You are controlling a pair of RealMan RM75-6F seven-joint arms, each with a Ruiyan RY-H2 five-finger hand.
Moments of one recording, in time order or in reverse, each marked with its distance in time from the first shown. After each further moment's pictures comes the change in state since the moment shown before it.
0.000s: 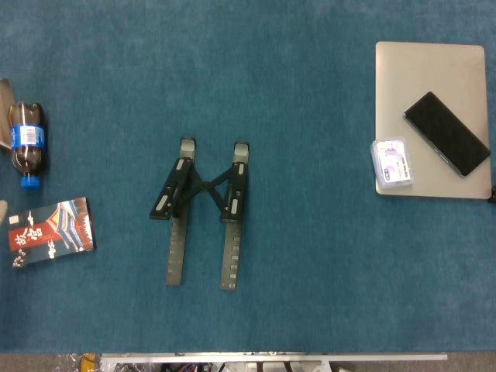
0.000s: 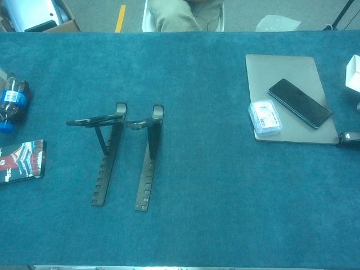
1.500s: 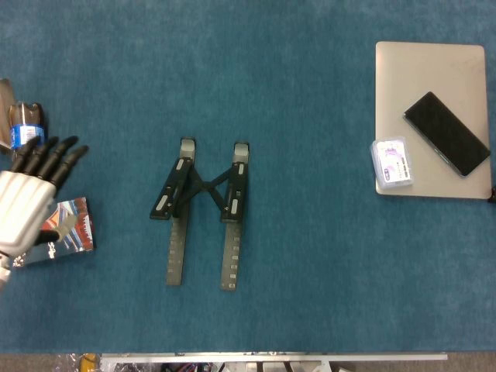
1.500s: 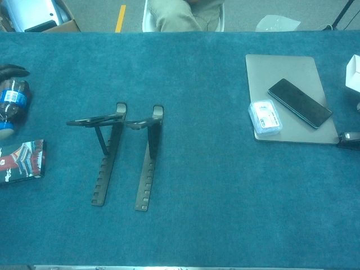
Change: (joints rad) left arm -0.170 0.060 0.046 -0.150 0.058 -0.314 0.044; right arm 0.163 0.024 0.133 -0.011 0.006 -0.073 0.087
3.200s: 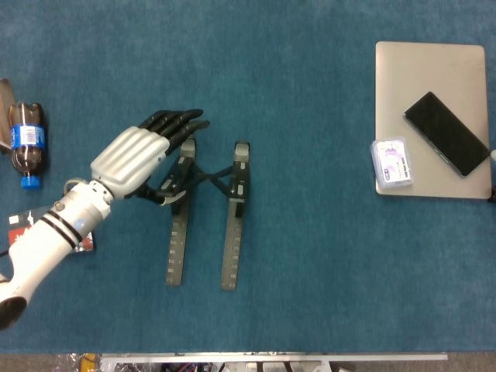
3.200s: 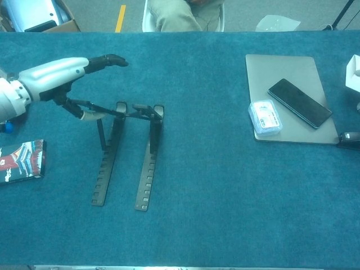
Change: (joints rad) left arm -0.393 -0.170 -0.126 0.056 -0.145 -0.365 -0.316; right arm 0.060 -0.015 -0.033 -0.029 0.022 -0.075 0.014
